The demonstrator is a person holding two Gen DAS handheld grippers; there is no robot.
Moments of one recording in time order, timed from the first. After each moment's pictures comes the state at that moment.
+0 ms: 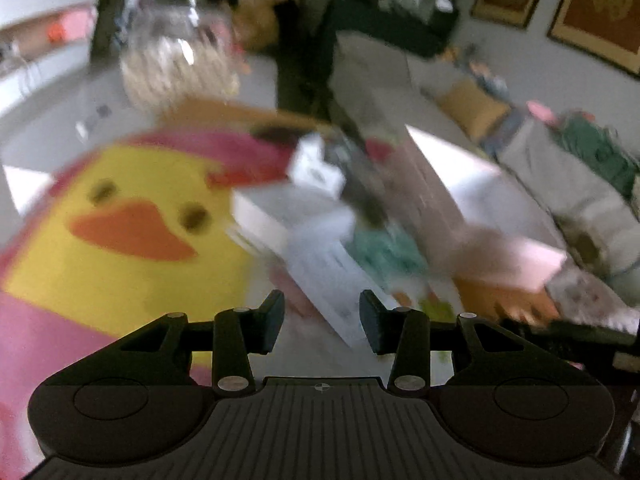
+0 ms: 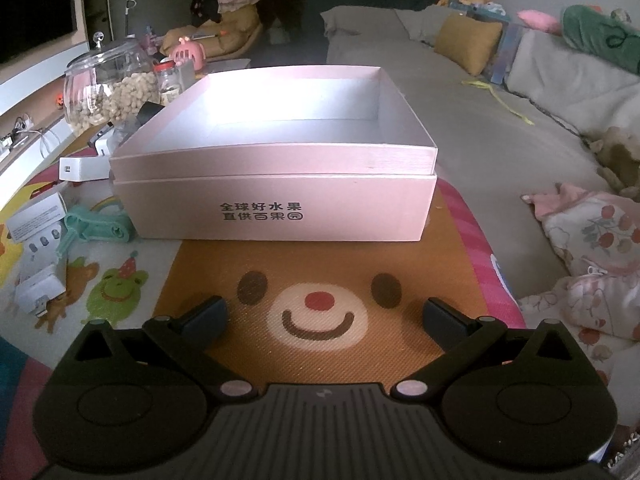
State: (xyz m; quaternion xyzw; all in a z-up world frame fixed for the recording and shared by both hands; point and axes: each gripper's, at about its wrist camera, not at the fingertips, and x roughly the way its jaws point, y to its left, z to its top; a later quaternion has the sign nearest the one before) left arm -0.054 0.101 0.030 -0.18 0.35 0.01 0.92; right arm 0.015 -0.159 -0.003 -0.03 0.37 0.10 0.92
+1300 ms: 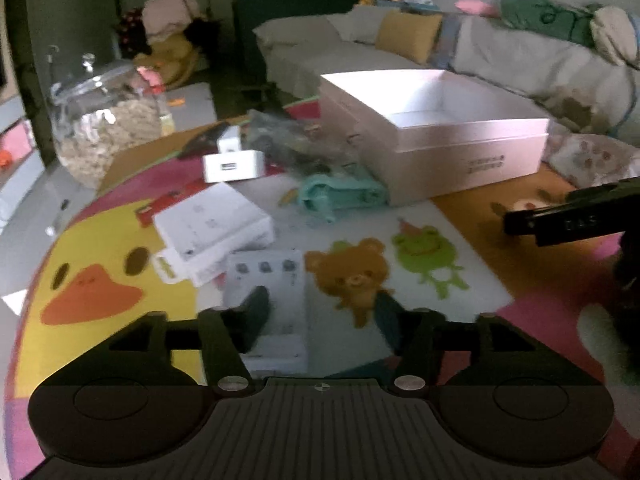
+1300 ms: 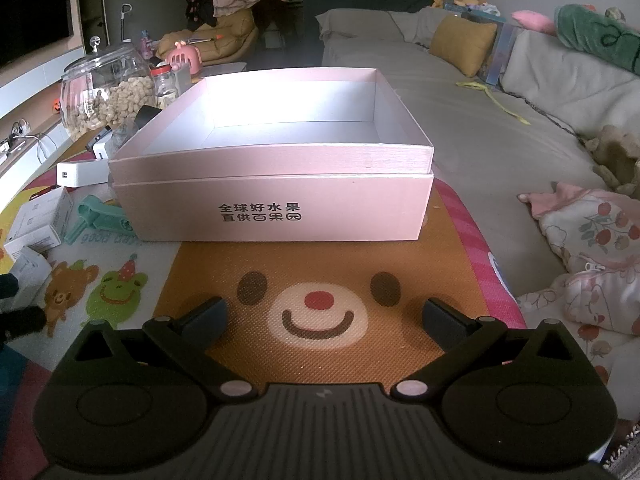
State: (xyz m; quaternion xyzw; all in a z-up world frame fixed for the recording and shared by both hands) left arm -0.049 0.049 0.016 0.04 0.35 -0.04 0.93; right arm 0.014 -0.159 -0.003 -0.03 0.37 0.09 0.92
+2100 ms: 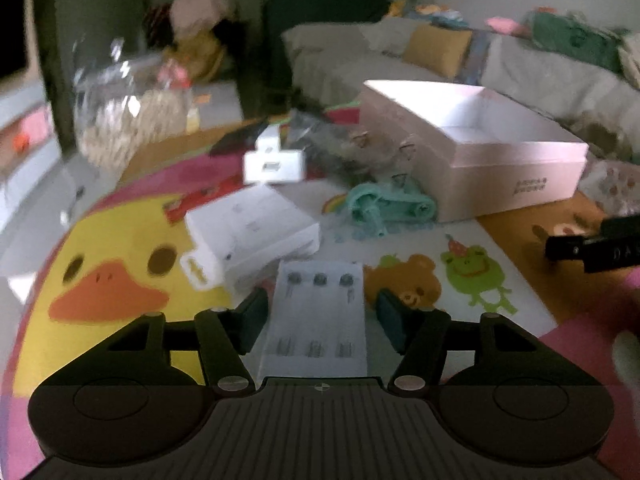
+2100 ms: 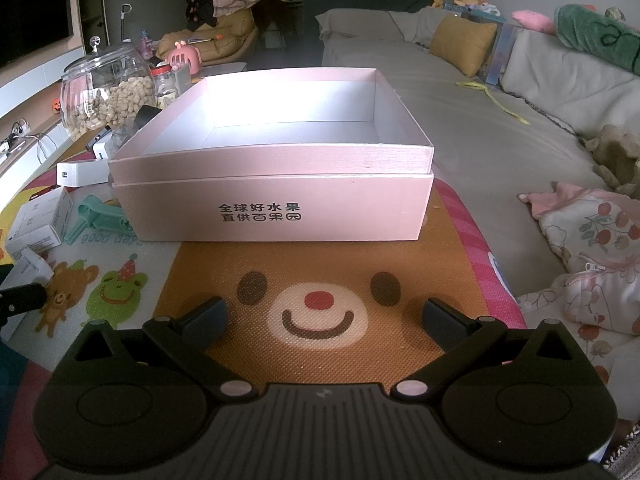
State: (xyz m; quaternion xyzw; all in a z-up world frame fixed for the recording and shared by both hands) left arm -0.036 0.070 0.008 0.02 0.33 -0.01 0.94; right arm 0.014 -0.158 -0.003 -0.03 0.37 0.09 0.92
